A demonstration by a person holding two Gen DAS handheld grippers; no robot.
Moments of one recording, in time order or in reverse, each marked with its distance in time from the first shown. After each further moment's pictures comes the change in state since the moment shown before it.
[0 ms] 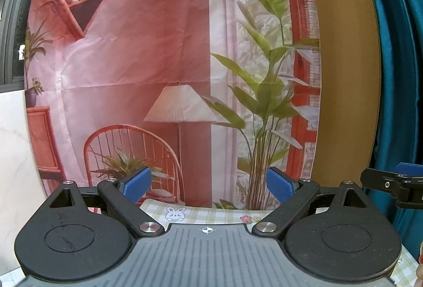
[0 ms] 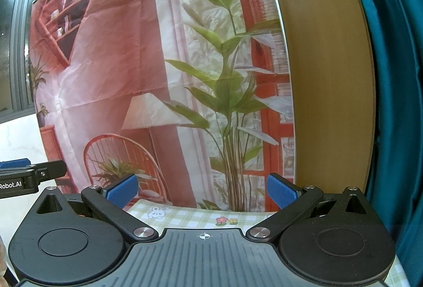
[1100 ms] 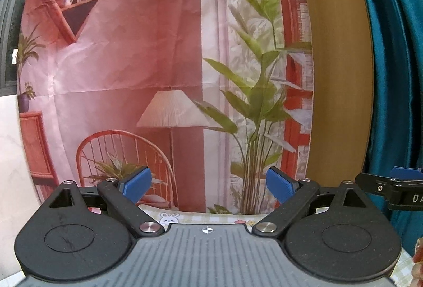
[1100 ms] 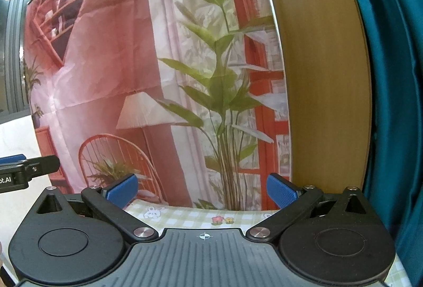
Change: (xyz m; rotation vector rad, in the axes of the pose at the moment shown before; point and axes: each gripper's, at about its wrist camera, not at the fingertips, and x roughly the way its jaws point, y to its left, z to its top) left arm 0.004 -0.010 0.003 0.009 -0.021 -0.035; right arm 0.004 -0.008 -0.001 0.011 -0.003 -0.015
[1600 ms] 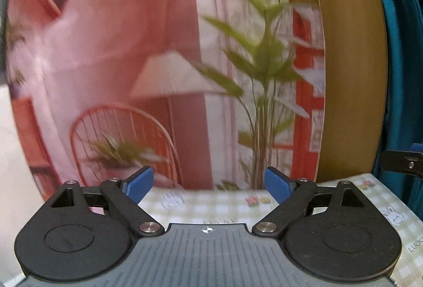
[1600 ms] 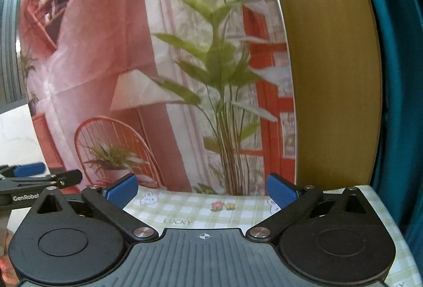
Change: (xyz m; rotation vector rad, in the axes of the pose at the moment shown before) left arm 0.066 -0.005 -0.037 0.070 0.102 0.036; right arm 0.044 -0.021 -0.019 0.011 0.069 0.012
